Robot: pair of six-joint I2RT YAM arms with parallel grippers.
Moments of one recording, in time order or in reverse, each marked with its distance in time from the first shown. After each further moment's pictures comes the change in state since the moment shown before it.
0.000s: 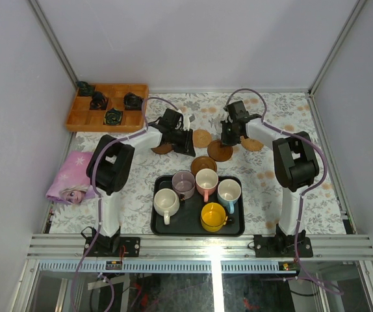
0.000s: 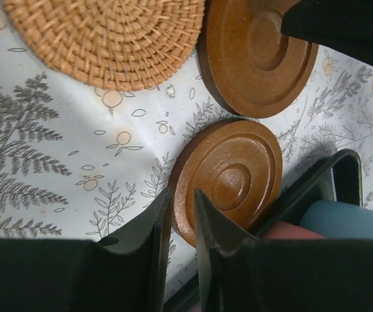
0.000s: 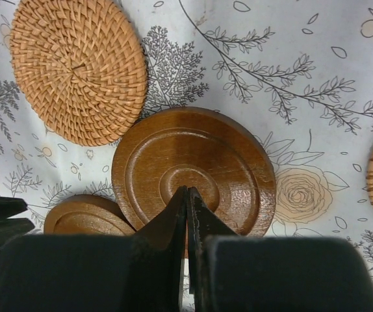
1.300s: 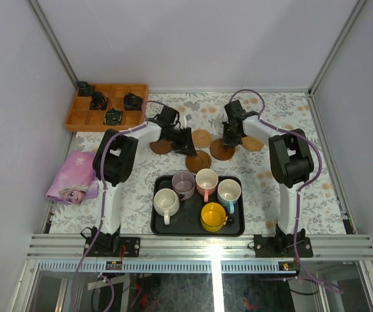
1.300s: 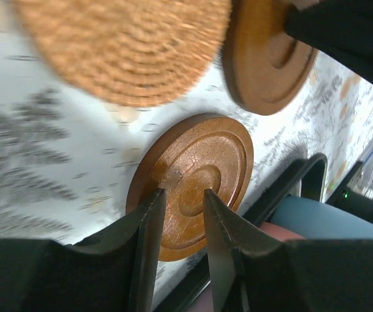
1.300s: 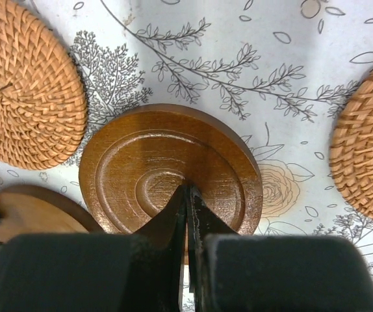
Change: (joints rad) left arm 0.042 0.153 0.124 -0.077 0.172 -0.058; right arm 0.004 0.068 0.070 -0.103 0.111 0.049
